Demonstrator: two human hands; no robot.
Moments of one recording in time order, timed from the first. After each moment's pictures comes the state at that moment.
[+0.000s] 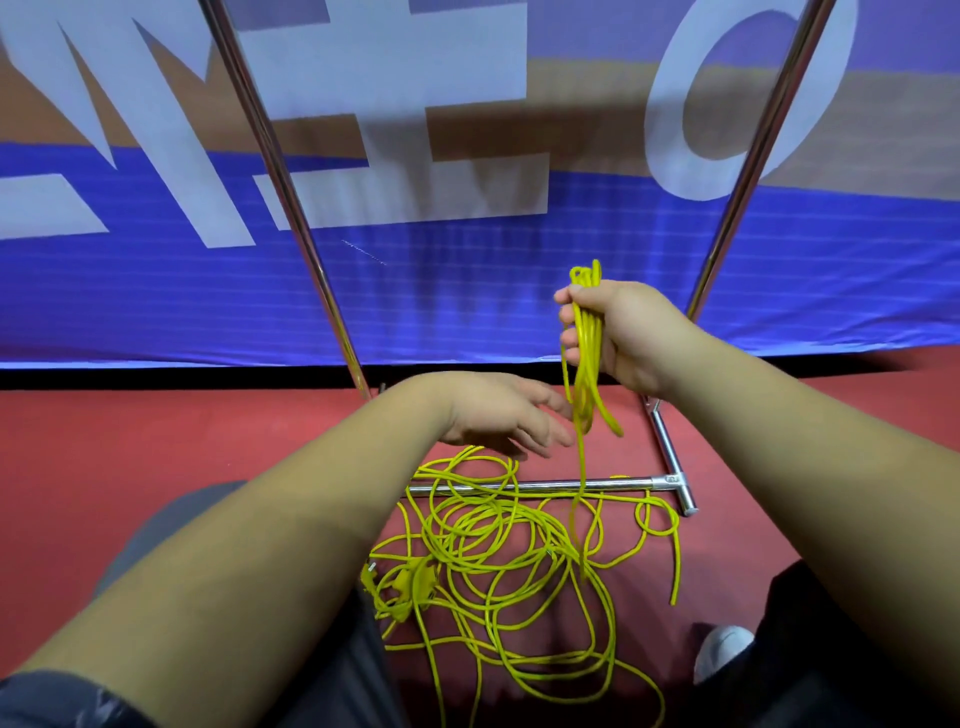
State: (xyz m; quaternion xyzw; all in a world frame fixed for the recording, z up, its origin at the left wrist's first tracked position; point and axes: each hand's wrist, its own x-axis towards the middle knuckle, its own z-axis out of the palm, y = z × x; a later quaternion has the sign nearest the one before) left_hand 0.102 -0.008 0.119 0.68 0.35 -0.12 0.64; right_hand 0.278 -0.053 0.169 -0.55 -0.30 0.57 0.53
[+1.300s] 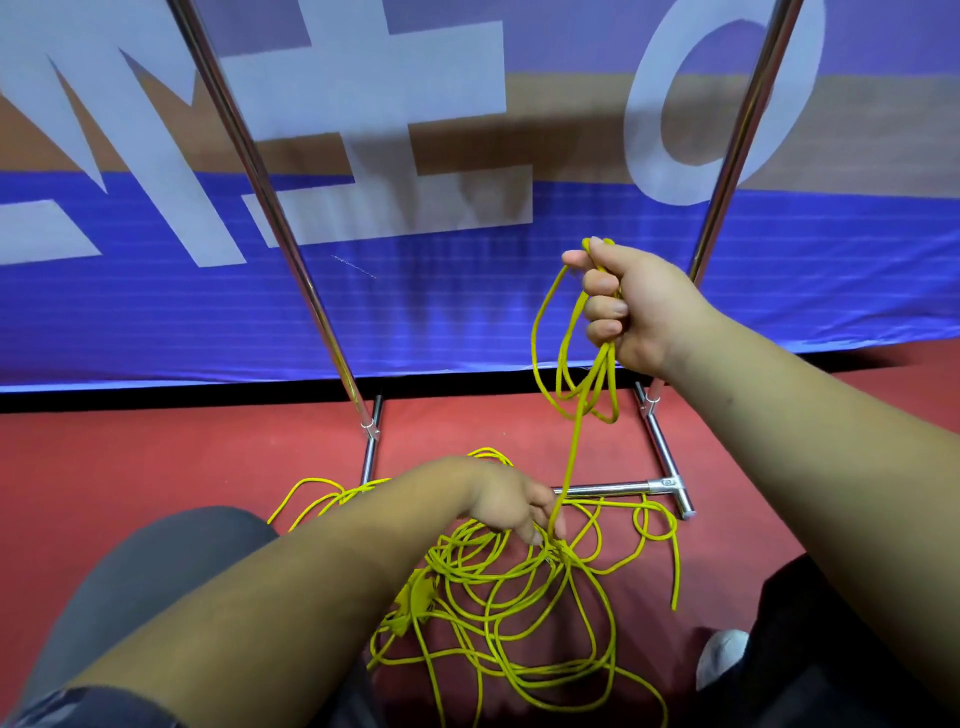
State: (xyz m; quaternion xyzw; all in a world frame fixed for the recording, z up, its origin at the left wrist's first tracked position) left_hand 0.110 -0.039 0.030 0.80 0.27 -0.28 0.46; right_hand 0.308 -0.052 0.191 -0.48 -0.23 0.59 0.61
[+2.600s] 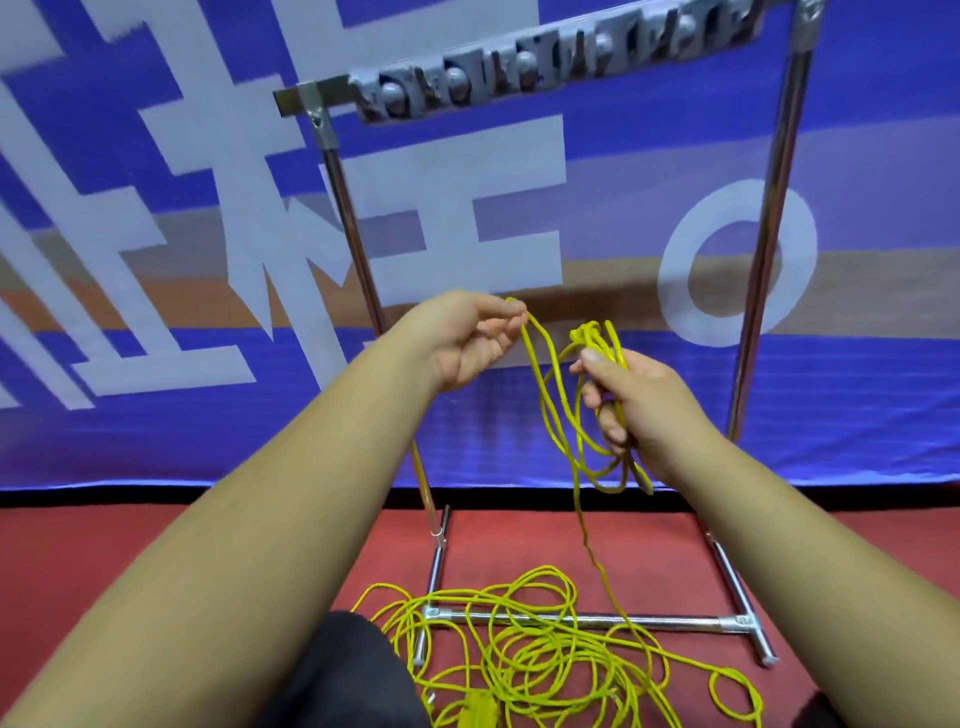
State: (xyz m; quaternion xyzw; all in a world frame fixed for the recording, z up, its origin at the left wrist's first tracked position) left_hand 0.081 0.015 0.364 0.43 0.39 0.39 0.72; right_hand 0.257 -0.085 0.260 -0.45 -0.46 0.44 0.62
